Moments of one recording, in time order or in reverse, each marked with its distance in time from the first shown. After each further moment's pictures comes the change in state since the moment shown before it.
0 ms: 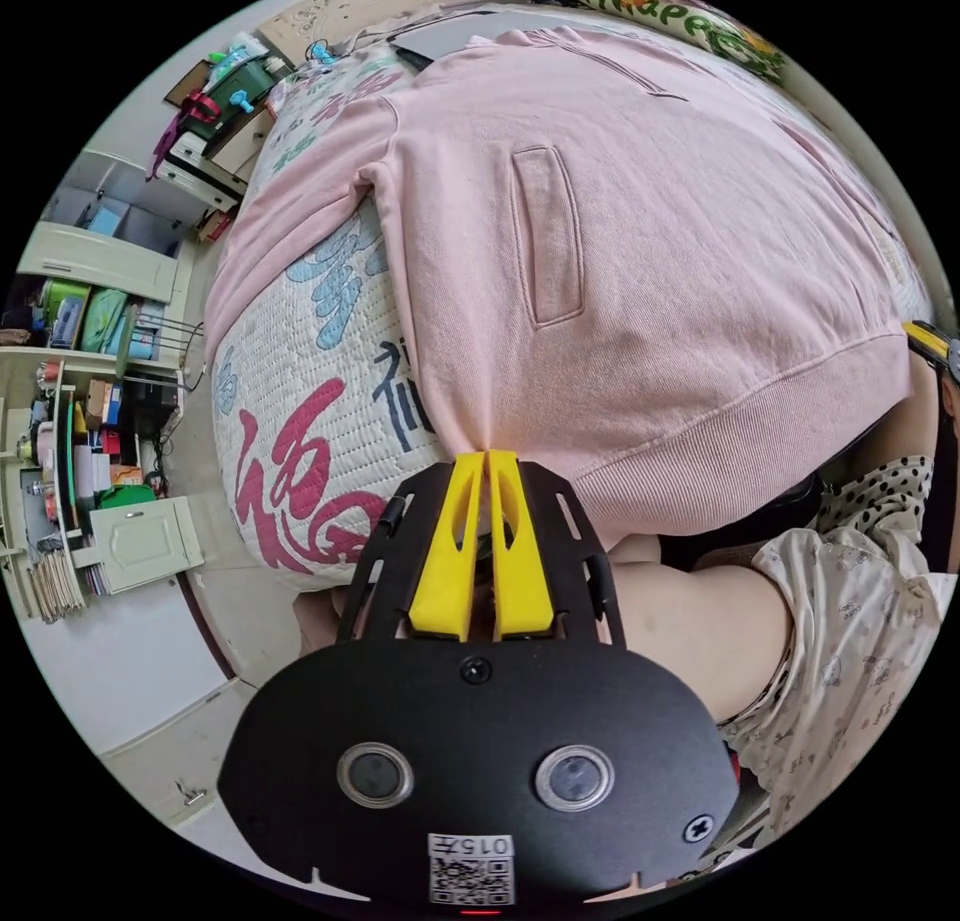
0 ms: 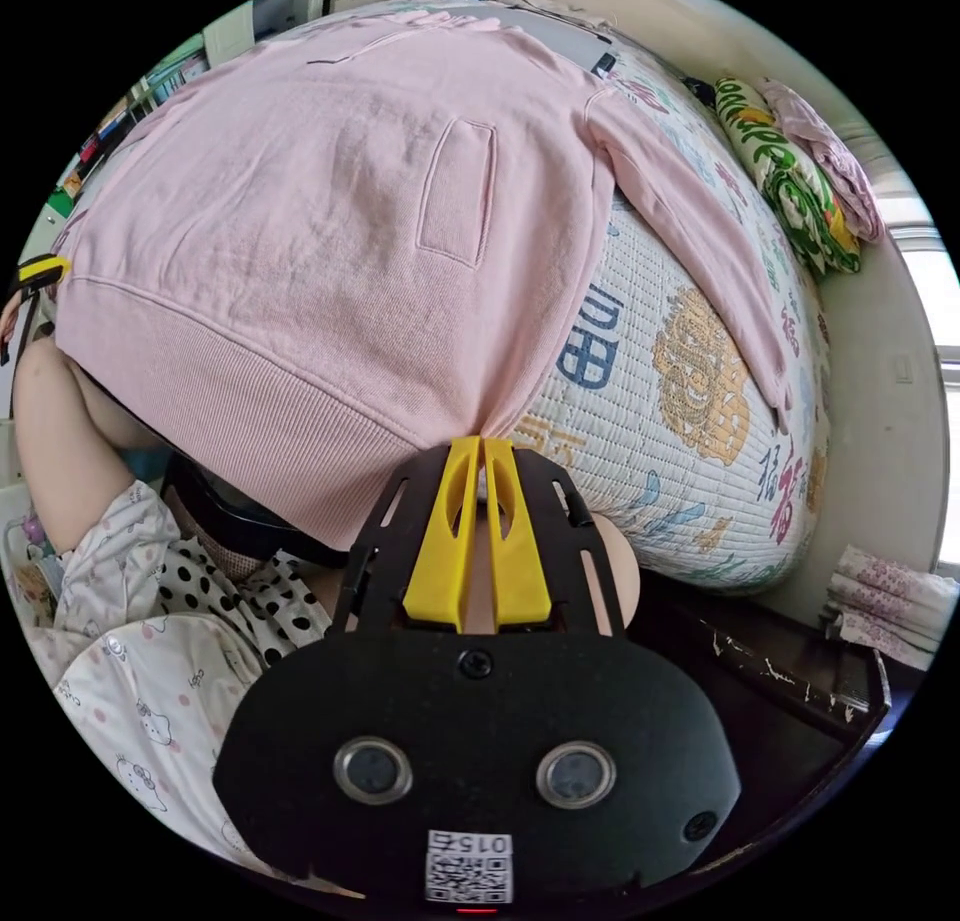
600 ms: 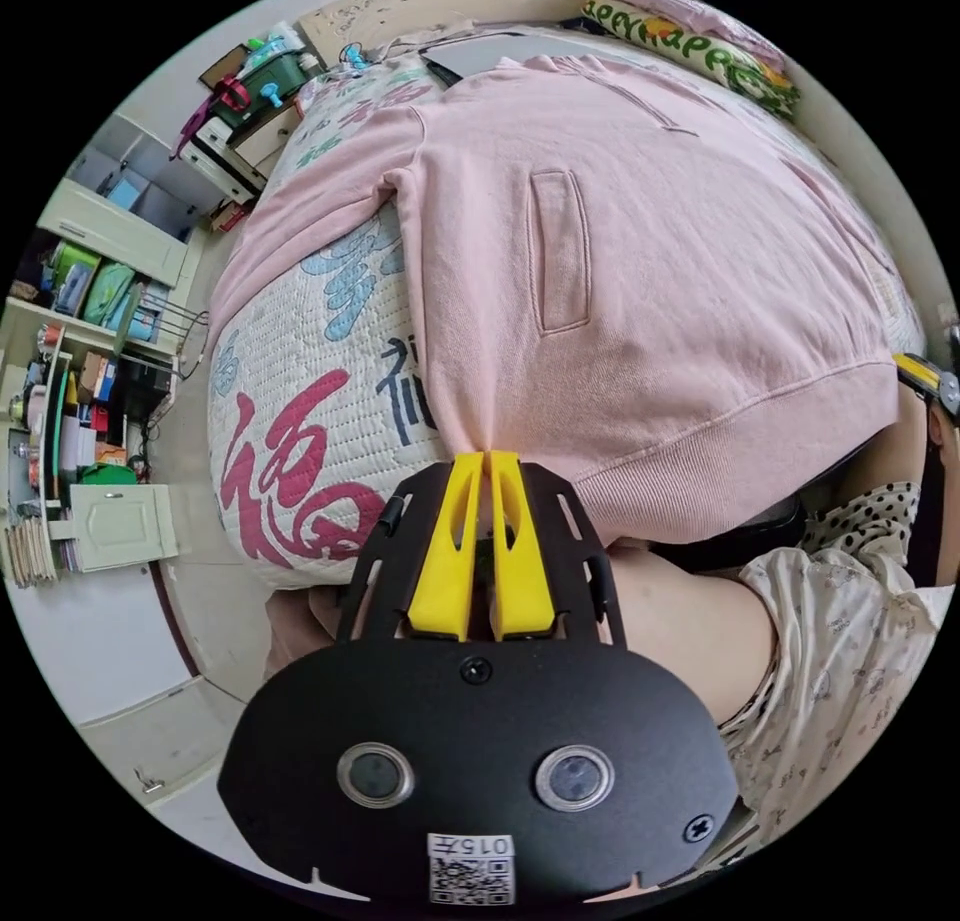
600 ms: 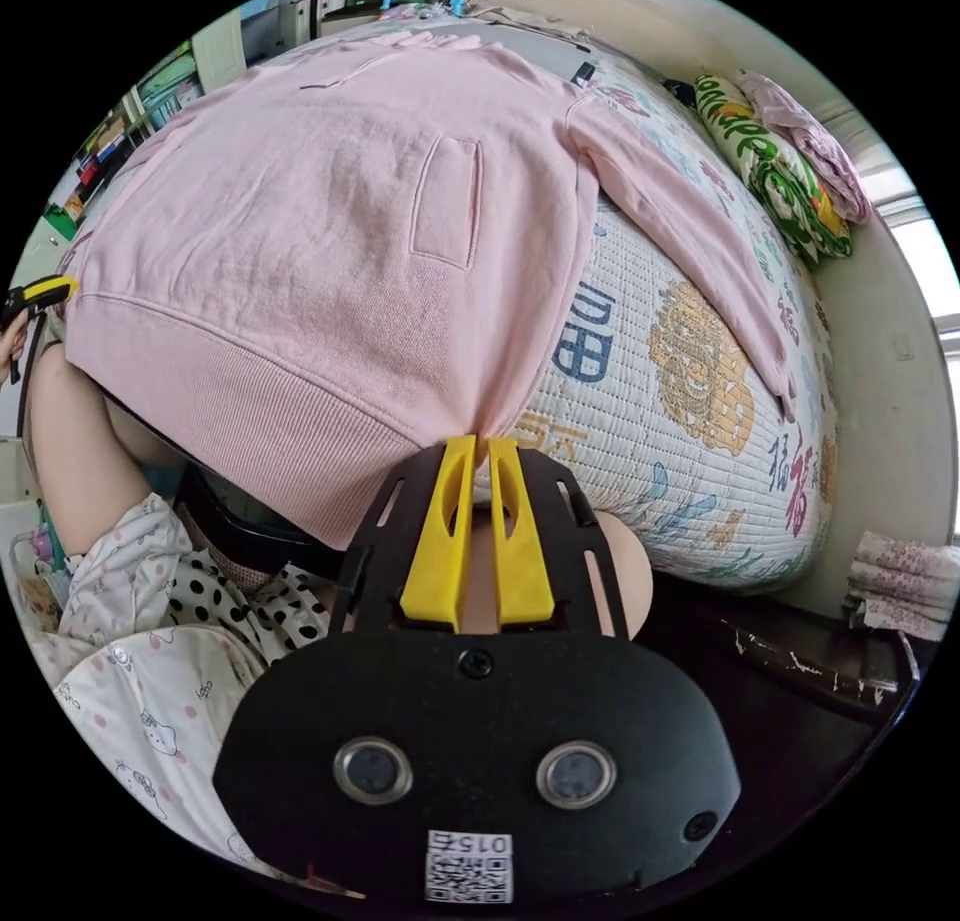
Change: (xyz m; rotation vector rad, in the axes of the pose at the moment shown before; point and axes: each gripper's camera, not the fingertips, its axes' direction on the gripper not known) left arm 0.010 0.043 0.027 0.107 0.123 -0.112; right arm 0.006 -0.006 0.007 0.069 -0.056 0.070
